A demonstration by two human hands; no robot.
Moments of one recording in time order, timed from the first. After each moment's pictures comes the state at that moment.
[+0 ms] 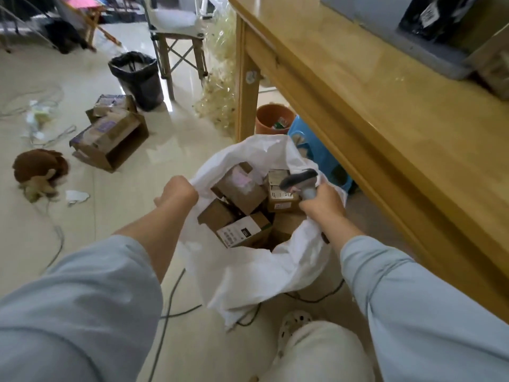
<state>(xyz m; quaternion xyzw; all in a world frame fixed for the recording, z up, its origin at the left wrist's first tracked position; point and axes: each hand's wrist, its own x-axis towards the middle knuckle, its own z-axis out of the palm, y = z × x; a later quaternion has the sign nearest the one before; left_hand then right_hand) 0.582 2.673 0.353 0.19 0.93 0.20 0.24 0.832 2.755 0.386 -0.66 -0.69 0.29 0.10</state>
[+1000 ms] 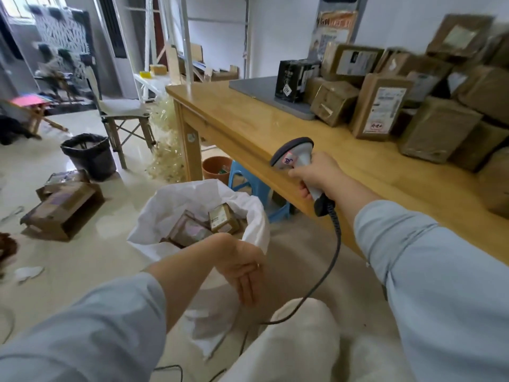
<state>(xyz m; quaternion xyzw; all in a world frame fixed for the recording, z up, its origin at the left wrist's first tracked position) 0.818 2.564 0.453 0.47 0.54 -0.17 0.68 0.967 2.639 0.569 -0.65 -0.61 0.37 0.25</state>
